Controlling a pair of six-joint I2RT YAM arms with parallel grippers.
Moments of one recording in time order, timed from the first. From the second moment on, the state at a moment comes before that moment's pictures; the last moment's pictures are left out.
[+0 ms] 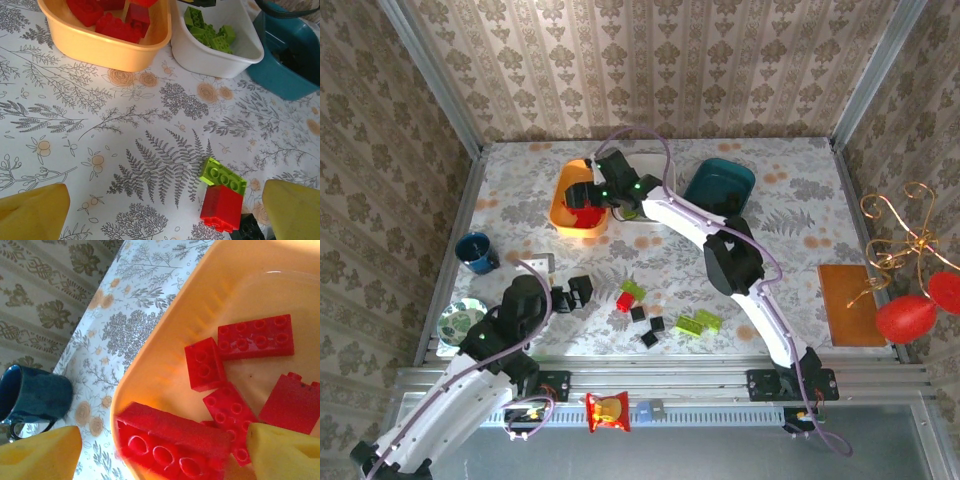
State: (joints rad) left arm -0.65 0.41 0.39 -0.52 -0.15 -0.56; right arm 0.70 2.47 2.26 -0.41 -0.25 0.50
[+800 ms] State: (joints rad) left arm -0.67 0.87 0.43 -0.34 0.08 -0.53; right arm 0.70 1.60 1.12 -0.15 -0.14 0.55
